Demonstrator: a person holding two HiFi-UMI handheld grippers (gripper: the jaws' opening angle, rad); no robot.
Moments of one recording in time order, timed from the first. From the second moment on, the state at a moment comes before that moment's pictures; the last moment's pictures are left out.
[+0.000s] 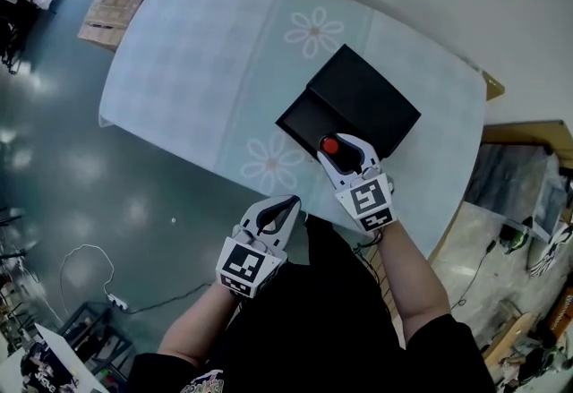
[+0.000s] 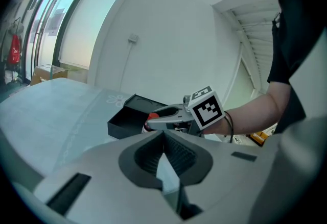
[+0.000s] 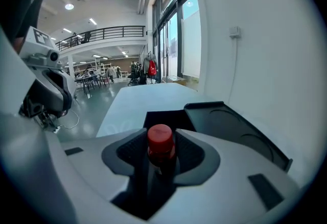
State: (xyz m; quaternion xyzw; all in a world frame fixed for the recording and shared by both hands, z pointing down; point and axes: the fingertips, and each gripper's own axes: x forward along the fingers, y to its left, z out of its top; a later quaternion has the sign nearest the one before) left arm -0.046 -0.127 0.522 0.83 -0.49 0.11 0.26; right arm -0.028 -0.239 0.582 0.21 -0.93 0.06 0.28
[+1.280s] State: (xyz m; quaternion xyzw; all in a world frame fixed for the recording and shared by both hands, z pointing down) left arm -0.082 -0.083 0.487 0.84 -0.49 0.11 0.21; right arm -0.027 -0.210 0.508 0.28 -0.93 0.07 0.21
